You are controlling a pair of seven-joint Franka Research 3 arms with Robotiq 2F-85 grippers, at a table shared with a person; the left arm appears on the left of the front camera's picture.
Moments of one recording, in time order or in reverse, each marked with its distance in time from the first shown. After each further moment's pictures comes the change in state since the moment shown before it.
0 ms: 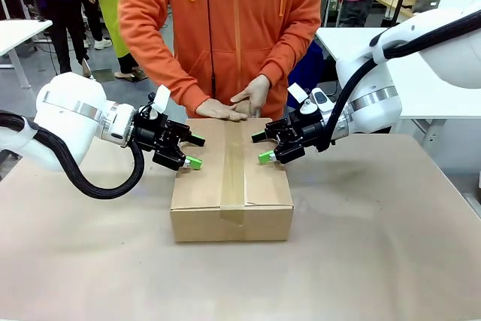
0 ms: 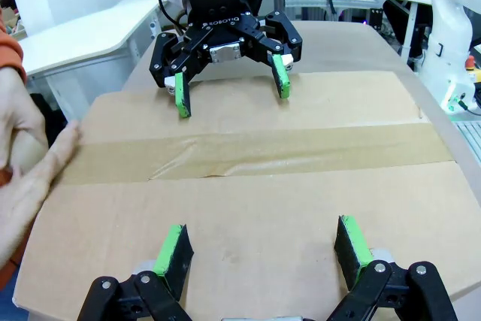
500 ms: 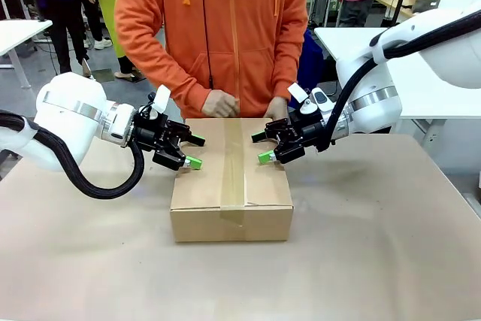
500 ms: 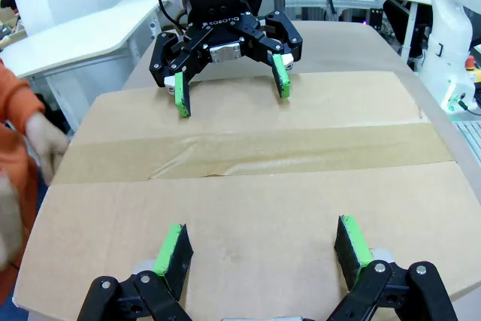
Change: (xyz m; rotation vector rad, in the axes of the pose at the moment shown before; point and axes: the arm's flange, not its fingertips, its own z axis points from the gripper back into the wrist) left arm 0.000 0.000 0.000 0.000 0.000 0.000; right arm 0.000 0.000 0.000 0.000 -0.001 0.000
